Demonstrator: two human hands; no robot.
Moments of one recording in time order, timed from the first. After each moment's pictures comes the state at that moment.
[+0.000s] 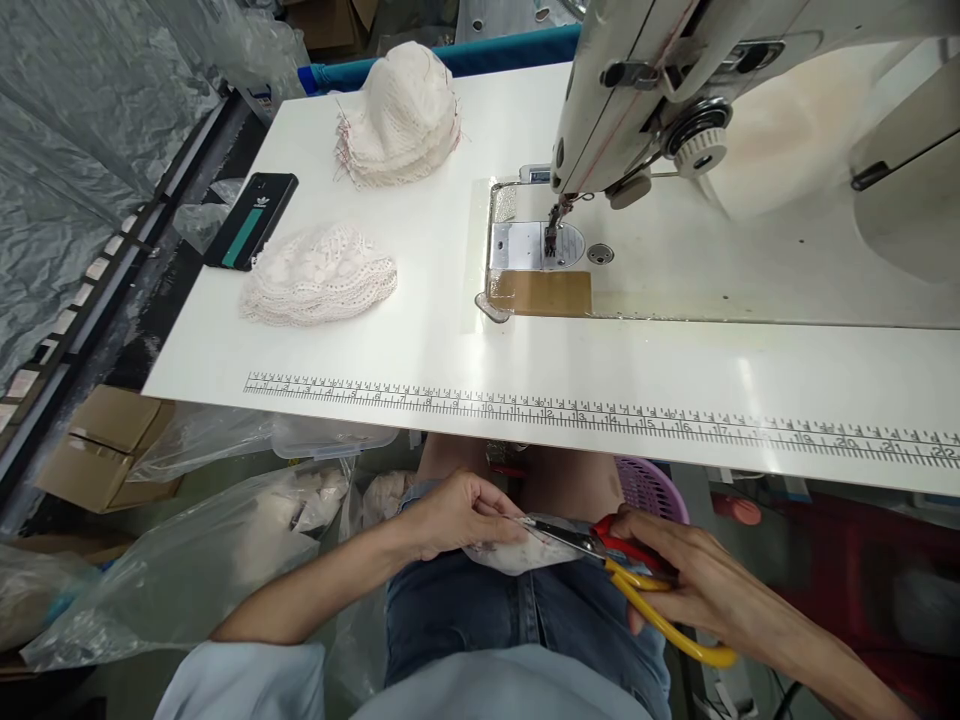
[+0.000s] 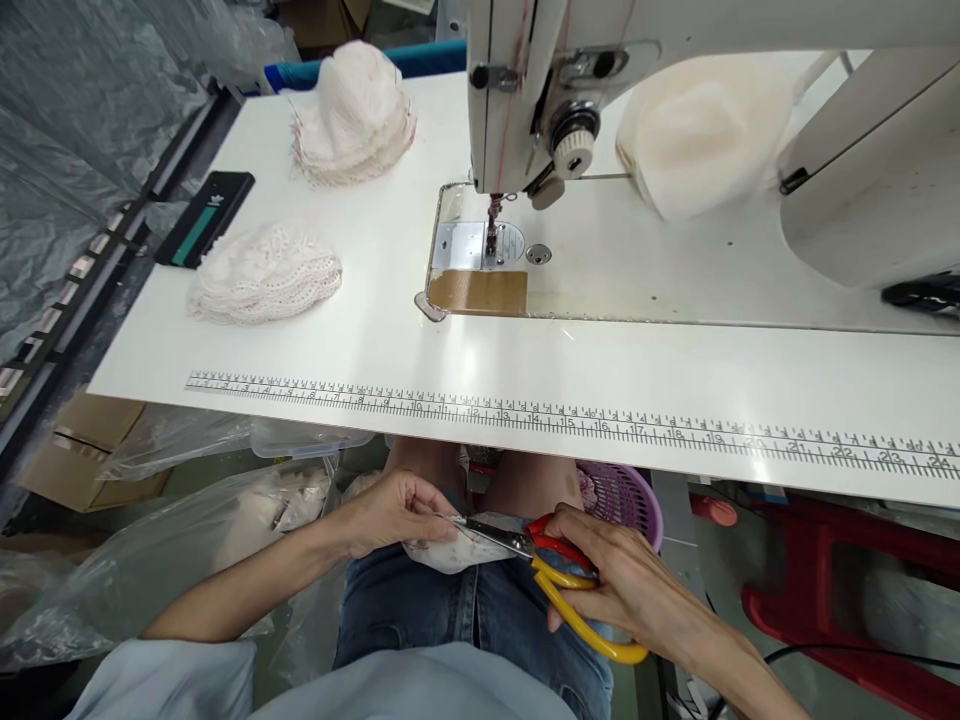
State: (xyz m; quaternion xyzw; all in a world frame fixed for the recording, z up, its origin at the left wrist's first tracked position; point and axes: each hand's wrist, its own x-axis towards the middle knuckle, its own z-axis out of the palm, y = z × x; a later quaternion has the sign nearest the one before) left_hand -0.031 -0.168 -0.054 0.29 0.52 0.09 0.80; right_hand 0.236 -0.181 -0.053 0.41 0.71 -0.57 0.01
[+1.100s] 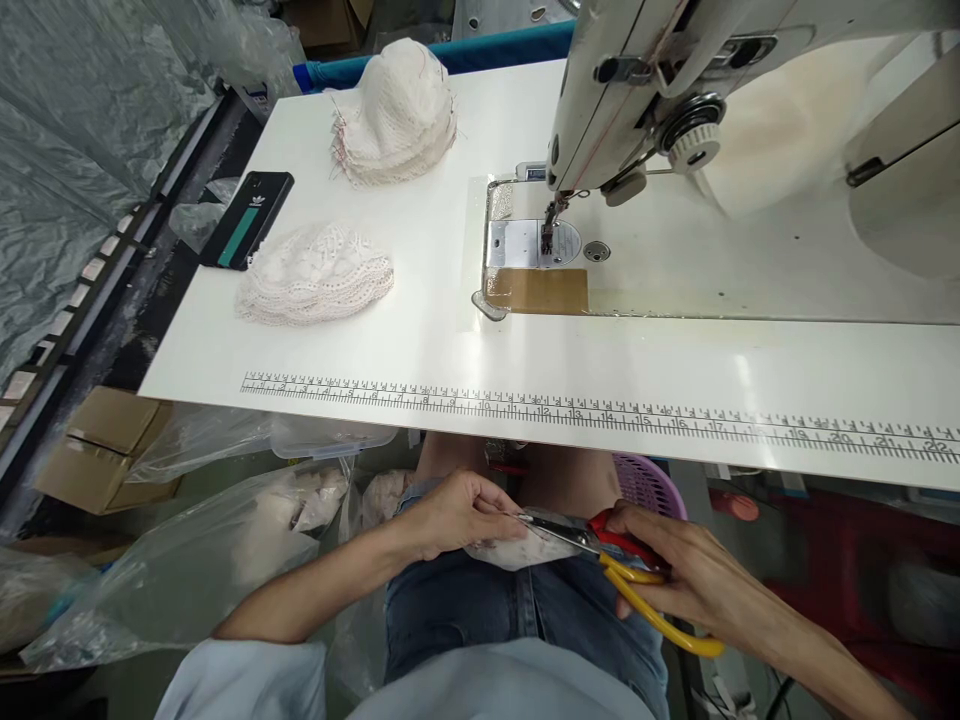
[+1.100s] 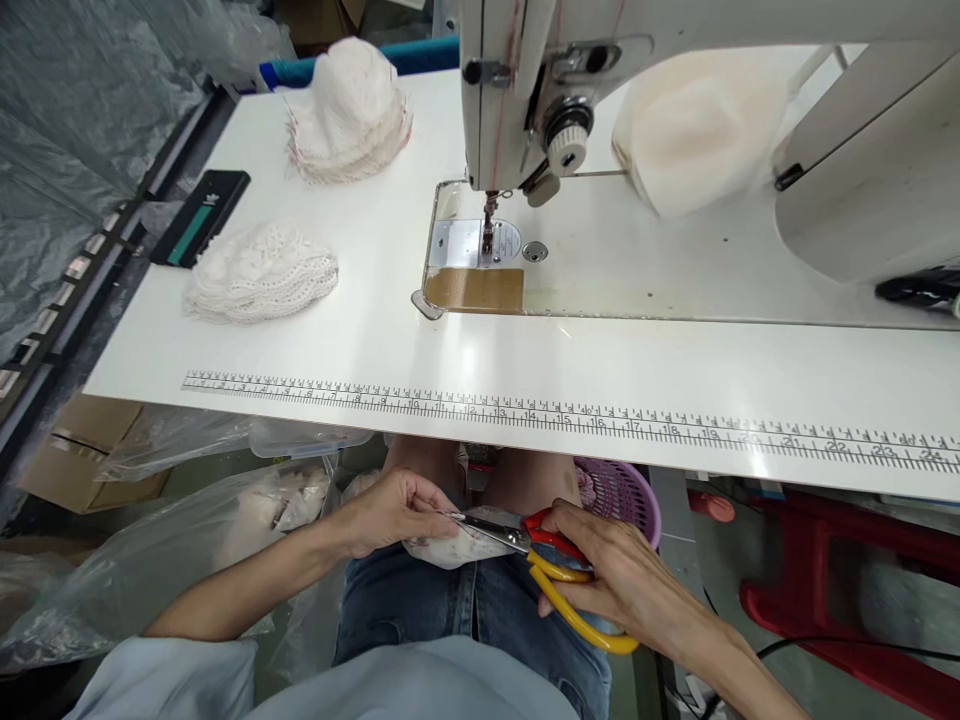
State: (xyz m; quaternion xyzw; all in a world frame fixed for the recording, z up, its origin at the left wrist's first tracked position) left_hand -0.030 -0.171 -0.060 0.31 0.51 0.10 0.79; right_hand 0.236 -0.186 -0.060 0.42 0.72 -0.55 -0.01
